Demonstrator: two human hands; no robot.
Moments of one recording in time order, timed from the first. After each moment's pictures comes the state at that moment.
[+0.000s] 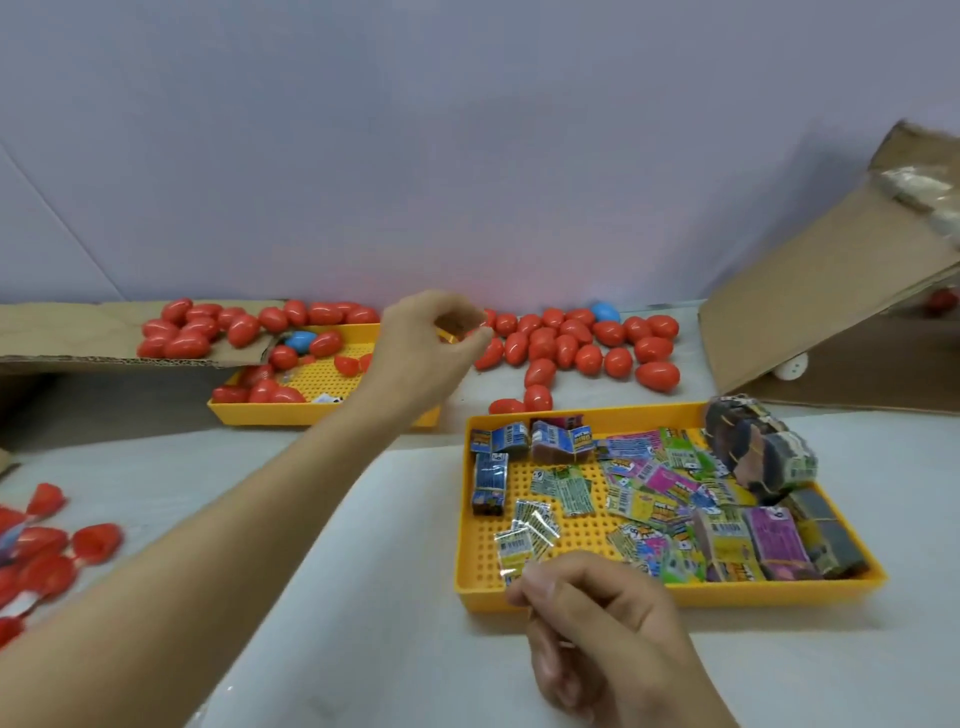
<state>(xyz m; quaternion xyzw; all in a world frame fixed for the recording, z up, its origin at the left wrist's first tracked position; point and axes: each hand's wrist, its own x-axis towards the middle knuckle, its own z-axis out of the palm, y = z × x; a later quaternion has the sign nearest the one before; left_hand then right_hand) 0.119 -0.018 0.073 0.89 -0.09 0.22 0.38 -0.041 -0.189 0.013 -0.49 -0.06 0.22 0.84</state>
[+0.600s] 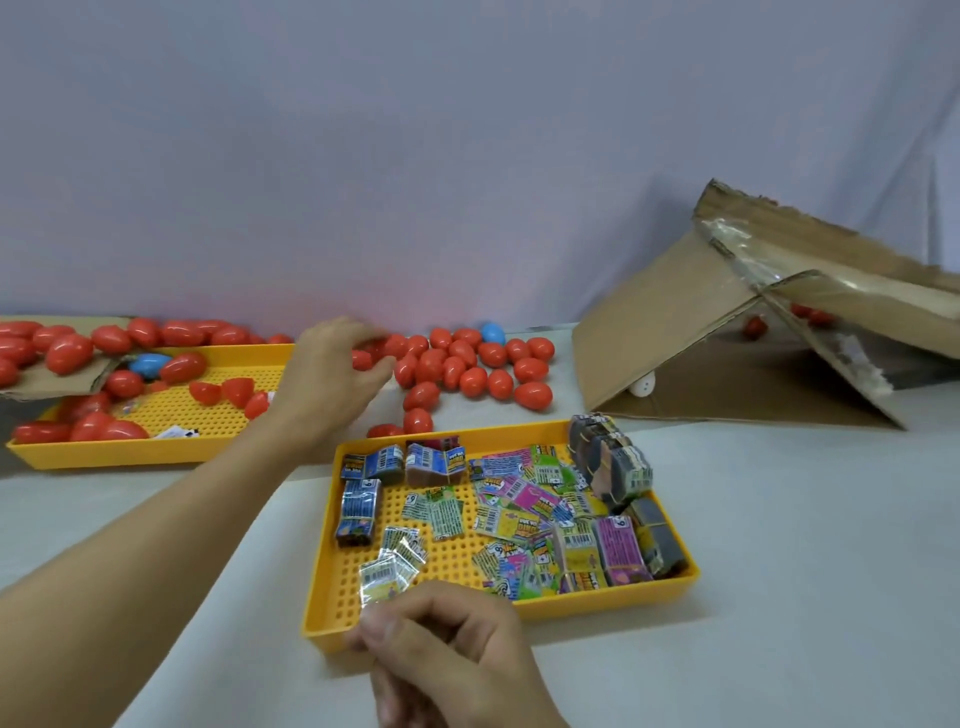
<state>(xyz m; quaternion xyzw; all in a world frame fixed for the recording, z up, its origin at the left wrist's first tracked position) 0.164 -0.036 0.041 0.92 -0.12 0.26 0.25 -0.041 -0.193 0.021 -0.51 -0.07 0.21 0.83</state>
